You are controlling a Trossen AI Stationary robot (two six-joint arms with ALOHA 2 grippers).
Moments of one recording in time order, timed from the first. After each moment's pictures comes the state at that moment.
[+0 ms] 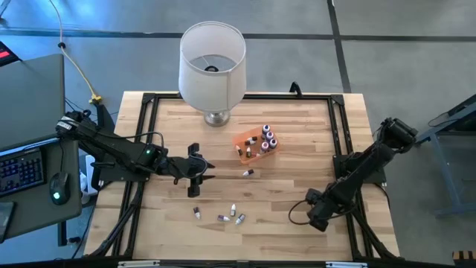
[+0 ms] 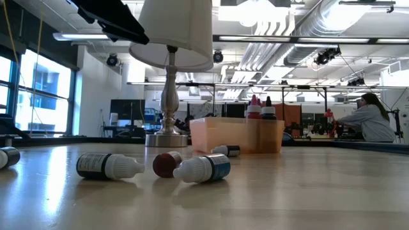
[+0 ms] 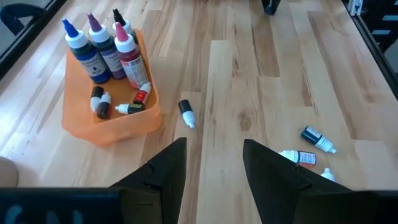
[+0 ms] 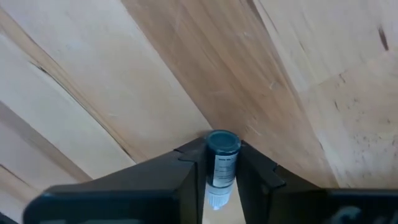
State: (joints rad) left arm -0.37 1.13 0.81 -0.28 -0.38 -0.23; right arm 0.77 1.51 0.65 -0.63 -0.17 1.38
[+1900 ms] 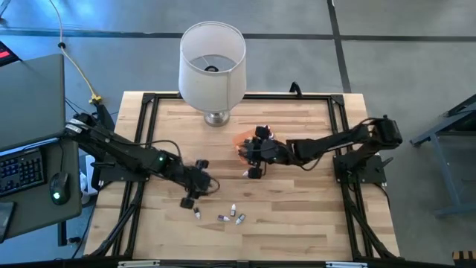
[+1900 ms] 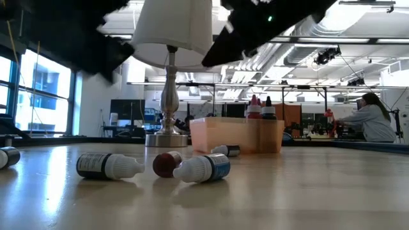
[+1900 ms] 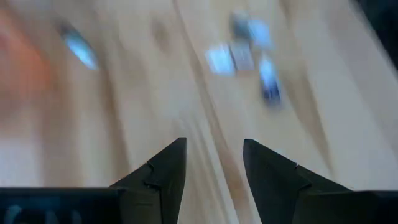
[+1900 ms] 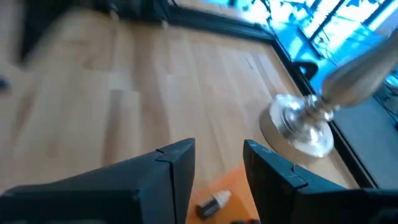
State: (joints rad) left arm -0.37 1.29 0.81 -0.37 -0.04 -0.06; right arm 0.08 1.60 0.97 0.14 0.37 -0.11
